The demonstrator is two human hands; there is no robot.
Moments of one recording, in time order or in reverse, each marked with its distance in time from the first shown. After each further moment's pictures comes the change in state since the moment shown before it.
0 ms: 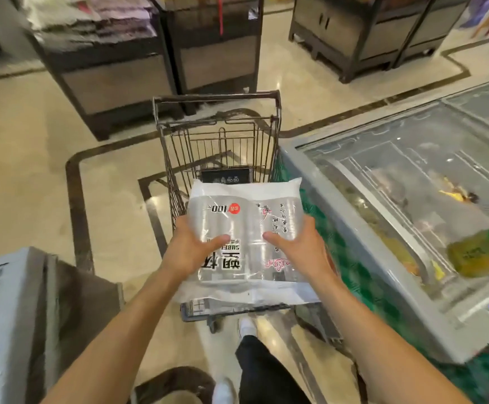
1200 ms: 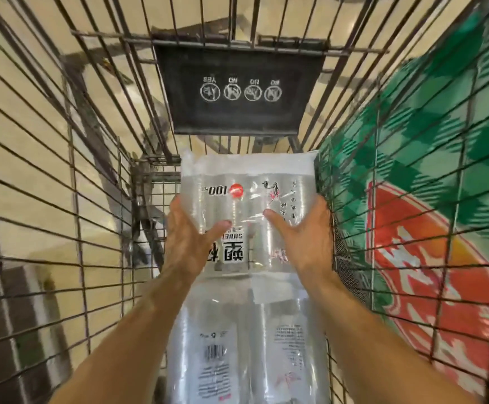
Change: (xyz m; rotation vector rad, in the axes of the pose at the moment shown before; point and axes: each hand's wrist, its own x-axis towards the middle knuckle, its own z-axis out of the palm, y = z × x) left_hand 0.417 -0.320 0.254 -0.028 0.047 -0.335; right_hand 0.401 0.270 0.329 -0.241 -0.027 0.277
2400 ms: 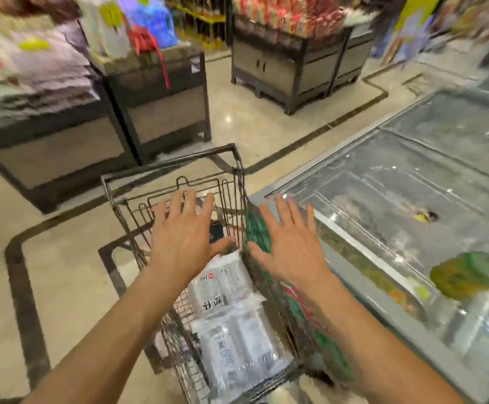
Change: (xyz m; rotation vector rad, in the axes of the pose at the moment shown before) left_hand -0.457 0.390 -0.314 1.134 0.362 0.935; right_hand -0.393 -0.186 -0.431 -0.645 0.337 -0.510
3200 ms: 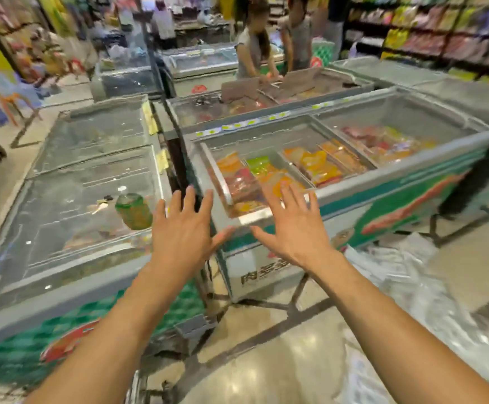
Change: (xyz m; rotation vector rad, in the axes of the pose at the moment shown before) left_hand -0.324 0.406 -0.159 -0.119 0.297 1.236; right_hand -0.629 0.136 -0.081 -0.018 0.208 1.279
